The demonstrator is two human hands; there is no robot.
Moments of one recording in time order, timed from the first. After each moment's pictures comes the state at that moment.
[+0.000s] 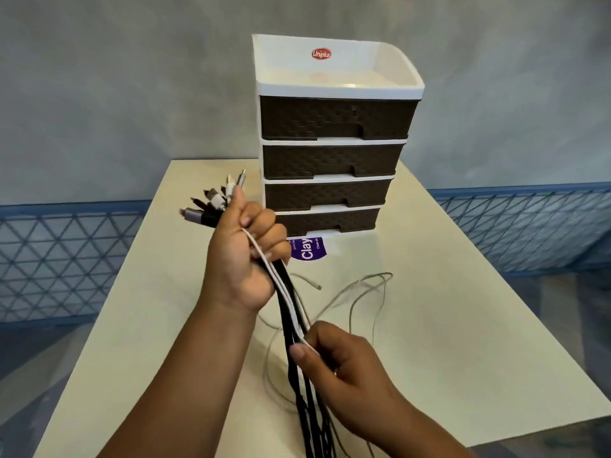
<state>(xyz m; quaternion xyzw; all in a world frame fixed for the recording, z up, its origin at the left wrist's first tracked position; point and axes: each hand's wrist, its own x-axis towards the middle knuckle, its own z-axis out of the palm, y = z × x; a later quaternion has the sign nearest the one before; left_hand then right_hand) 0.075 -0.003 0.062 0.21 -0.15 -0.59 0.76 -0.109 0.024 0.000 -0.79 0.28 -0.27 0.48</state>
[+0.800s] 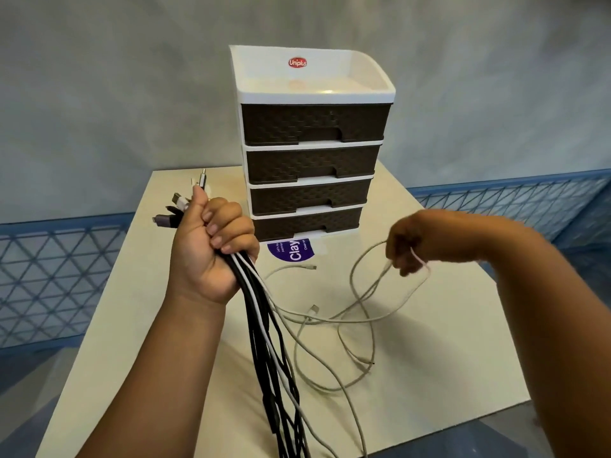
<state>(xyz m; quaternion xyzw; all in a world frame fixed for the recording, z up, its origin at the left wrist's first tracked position) 0.113 -0.001 0.051 0.01 -0.15 -0.71 0.69 -0.171 -0.128 0.118 -0.86 0.43 0.10 0.26</state>
